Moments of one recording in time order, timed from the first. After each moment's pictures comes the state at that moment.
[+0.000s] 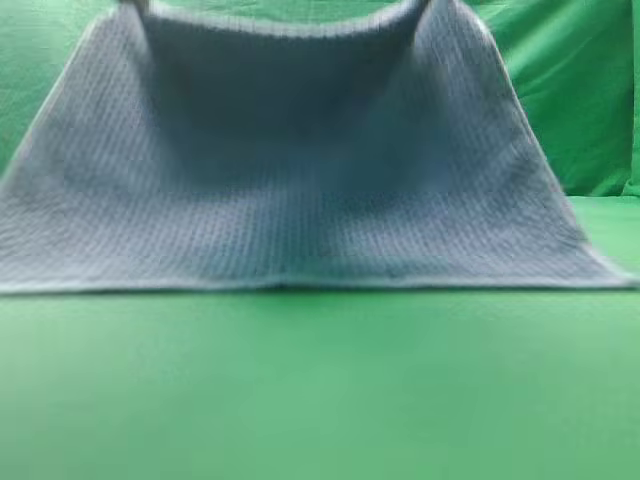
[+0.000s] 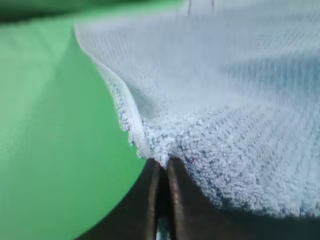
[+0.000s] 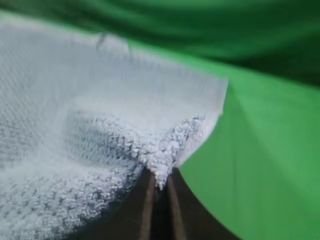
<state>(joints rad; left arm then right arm) -0.17 2.00 -2.10 -0.15 1.02 0.06 0.38 1.94 -1.92 -0.15 0.75 0.11</state>
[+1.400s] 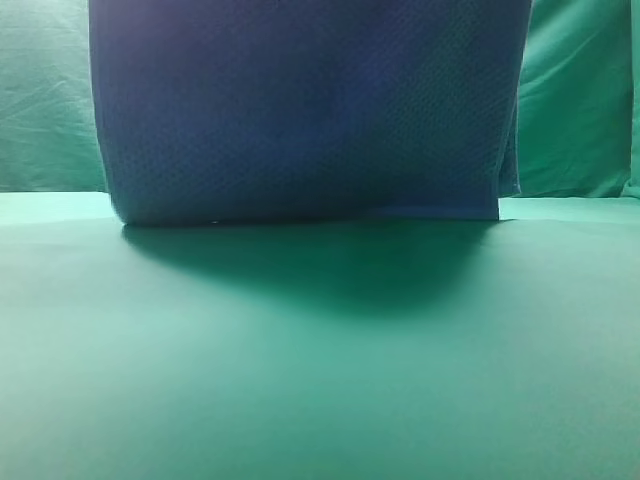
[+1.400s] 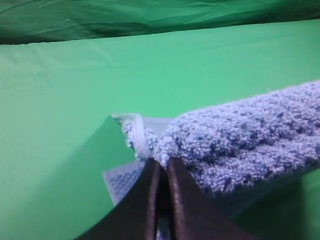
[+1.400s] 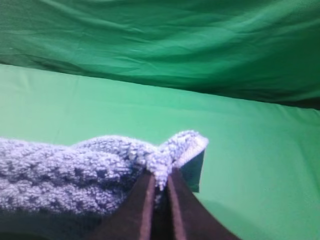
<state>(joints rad) -0.19 1.69 -1.82 -0.20 0.96 0.00 0.34 1.72 -1.85 -0.16 0.94 0.11</state>
